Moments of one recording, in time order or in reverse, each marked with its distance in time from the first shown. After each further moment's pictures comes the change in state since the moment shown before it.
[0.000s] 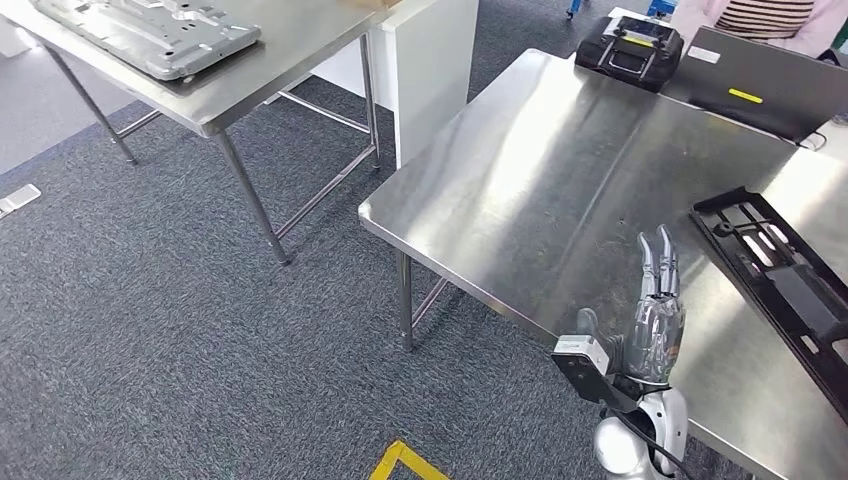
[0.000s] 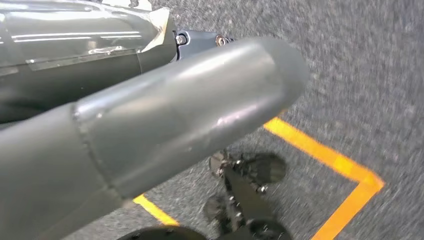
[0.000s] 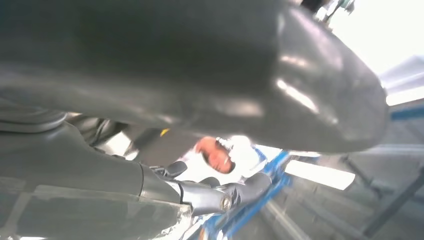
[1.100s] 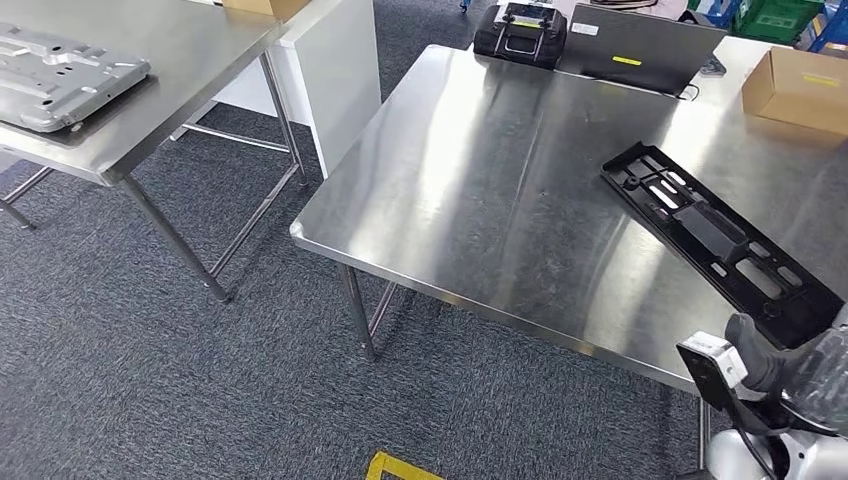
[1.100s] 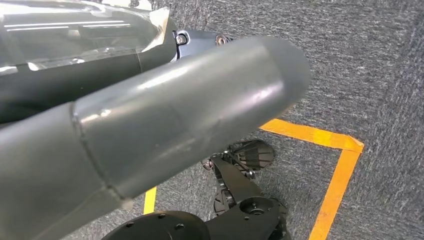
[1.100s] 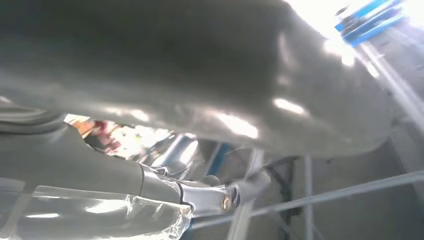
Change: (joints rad) left arm -0.004 0.019 -0.001 0.000 -0.035 -0.071 -0.013; right arm 0.022 0.030 -0.470 -0.207 0.192 -0.051 -0.078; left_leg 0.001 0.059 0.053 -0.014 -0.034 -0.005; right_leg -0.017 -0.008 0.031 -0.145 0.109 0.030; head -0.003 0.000
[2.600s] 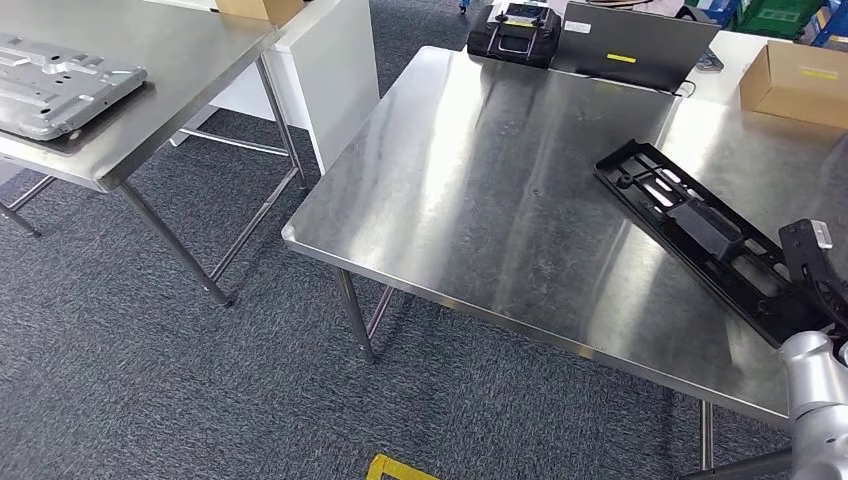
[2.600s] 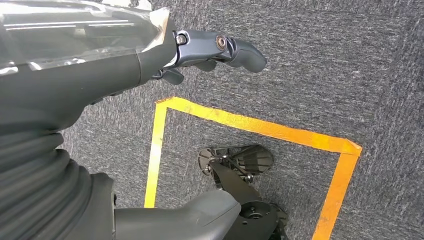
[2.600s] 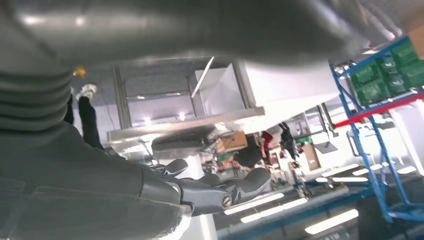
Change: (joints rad) left arm -0.006 0.009 -0.006 0.000 -0.012 0.011 0.007; right arm -0.673 -0.426 -0.074 1.201 0.366 0.010 0.565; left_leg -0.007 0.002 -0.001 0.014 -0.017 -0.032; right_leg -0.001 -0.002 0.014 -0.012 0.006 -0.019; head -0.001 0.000
